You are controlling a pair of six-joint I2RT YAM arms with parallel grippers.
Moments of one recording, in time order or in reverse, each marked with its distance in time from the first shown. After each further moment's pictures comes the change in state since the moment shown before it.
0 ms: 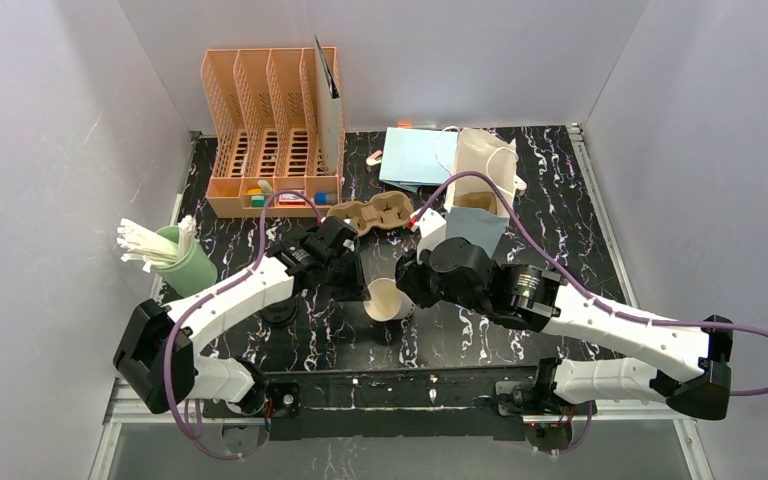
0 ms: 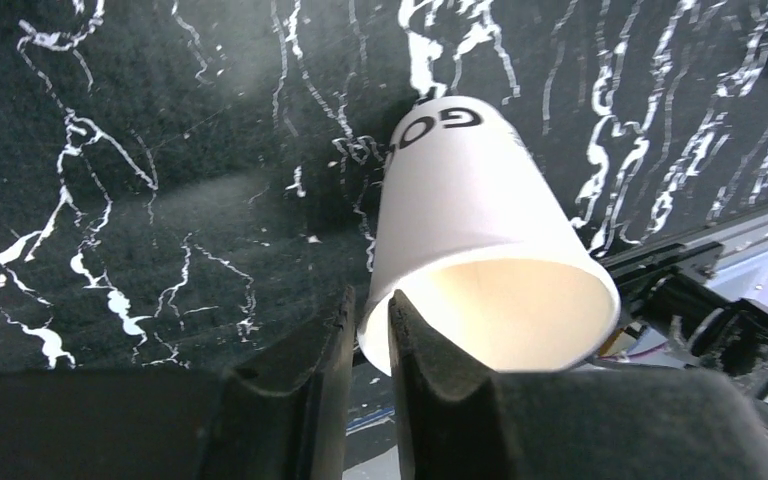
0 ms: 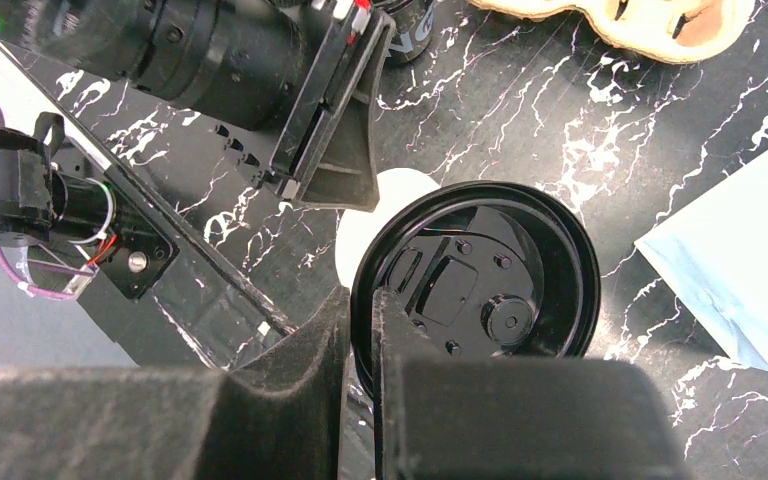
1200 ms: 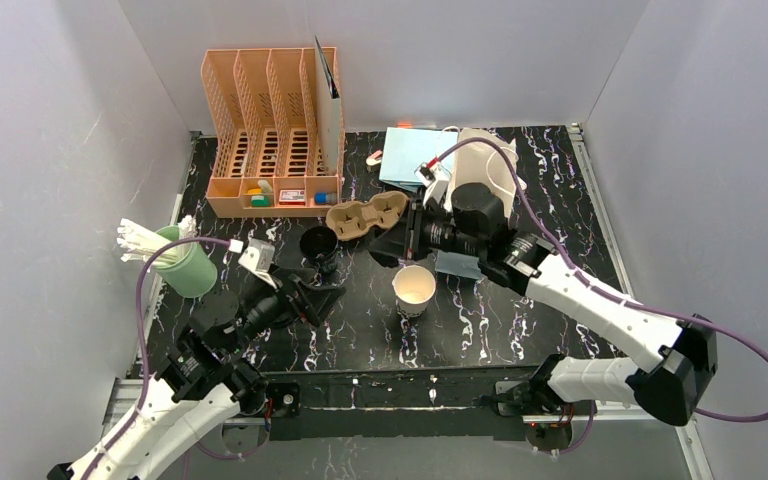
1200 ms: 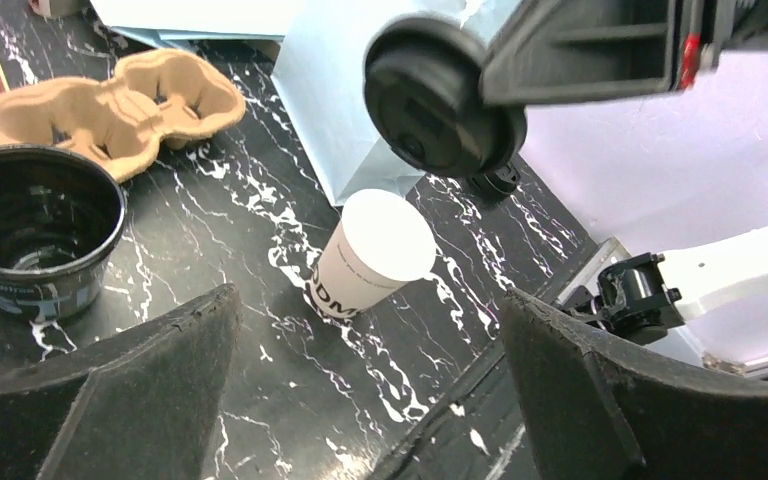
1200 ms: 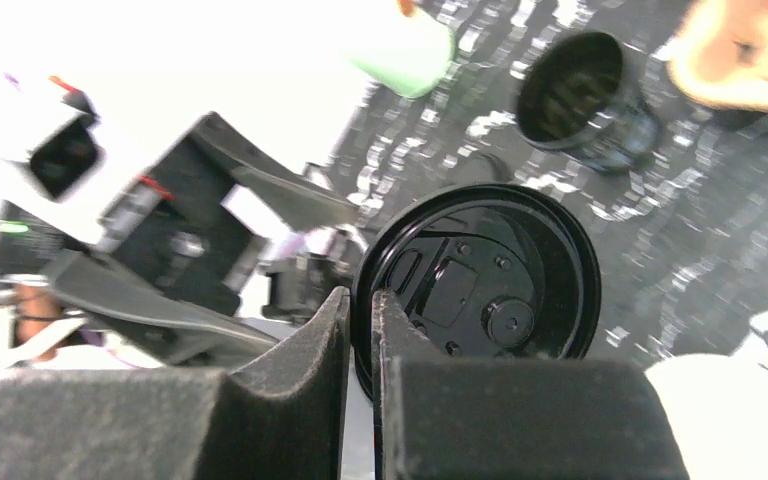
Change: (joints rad) left arm -0.001 -0.996 -0.345 0.309 -0.083 0.328; right arm -0.320 0.101 0.005 0.331 -0.551 0.301
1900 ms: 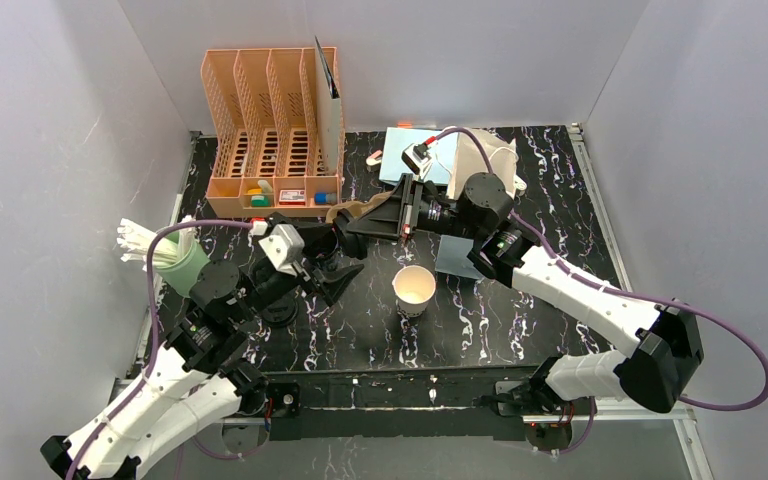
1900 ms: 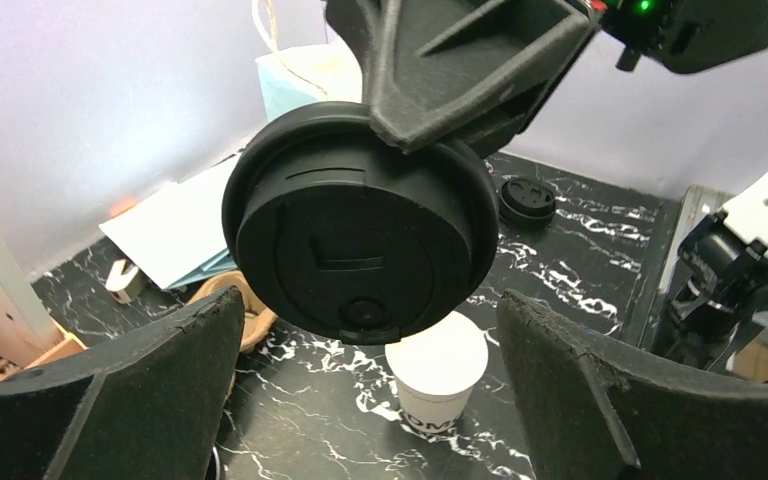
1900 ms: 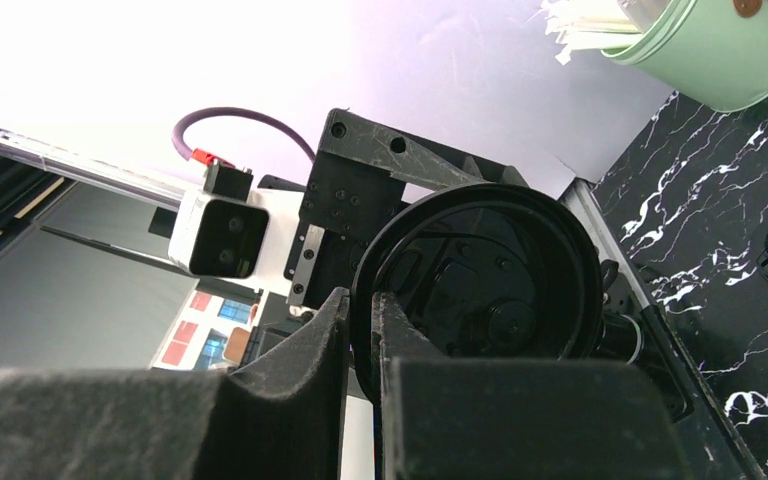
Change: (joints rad) left arm 0.000 0.241 0.143 0.310 0.186 0.488; right arm -0.056 0.100 0.000 0.592 -0.336 0.579
